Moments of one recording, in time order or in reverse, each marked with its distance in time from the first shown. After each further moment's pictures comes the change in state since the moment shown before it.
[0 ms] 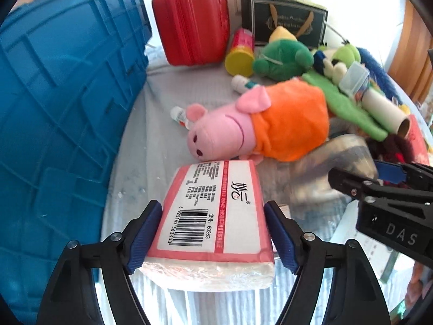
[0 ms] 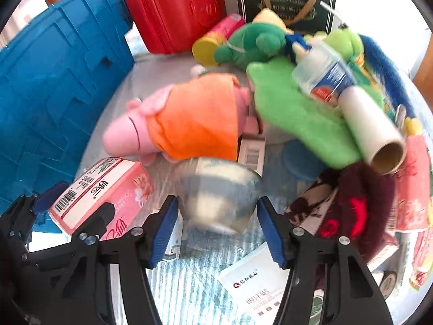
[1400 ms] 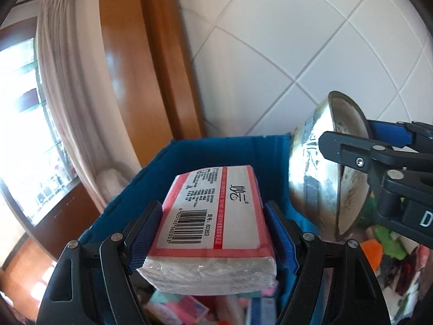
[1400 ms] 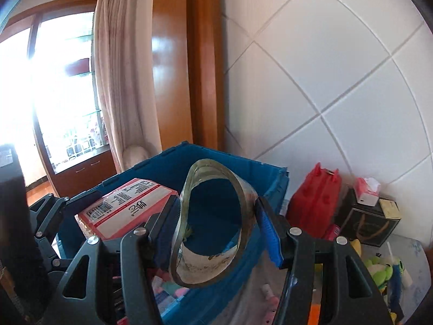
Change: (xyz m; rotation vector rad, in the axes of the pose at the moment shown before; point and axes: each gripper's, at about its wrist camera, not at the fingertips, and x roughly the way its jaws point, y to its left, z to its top) left arm -0.225 0.294 0.094 -0.166 -0.433 0.284; right arm -0.249 0.314 0.135 -0.432 -0.591 0.245
